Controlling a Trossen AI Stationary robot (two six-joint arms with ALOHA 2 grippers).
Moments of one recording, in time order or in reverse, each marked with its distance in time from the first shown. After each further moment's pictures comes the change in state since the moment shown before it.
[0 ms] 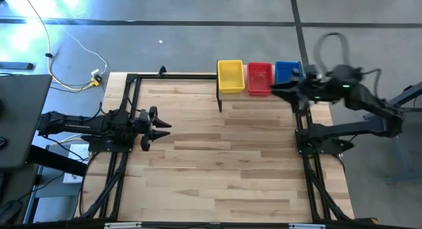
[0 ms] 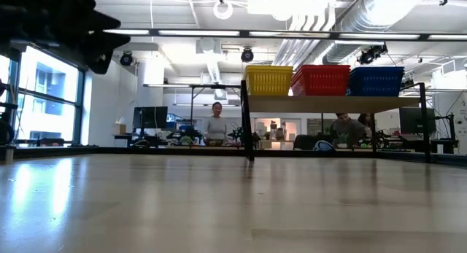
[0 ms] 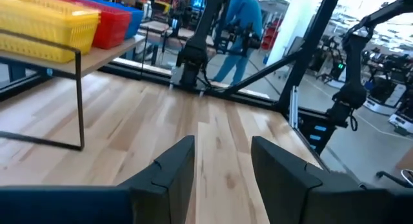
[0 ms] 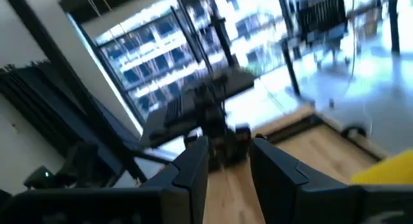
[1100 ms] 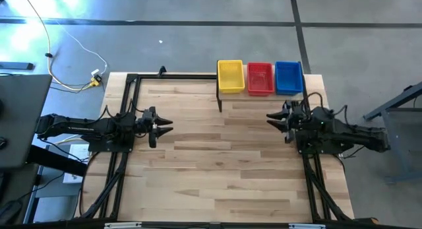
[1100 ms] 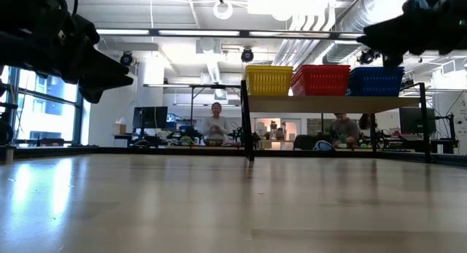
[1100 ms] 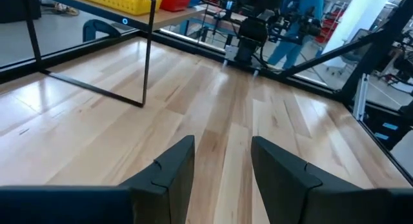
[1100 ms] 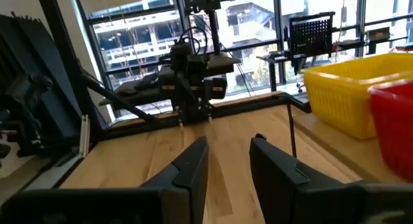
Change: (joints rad) left arm 0.059 0.017 -0.146 0.059 -0.135 -0.034; right arm 0.000 -0.696 -1.032 0.400 0.035 -0.244
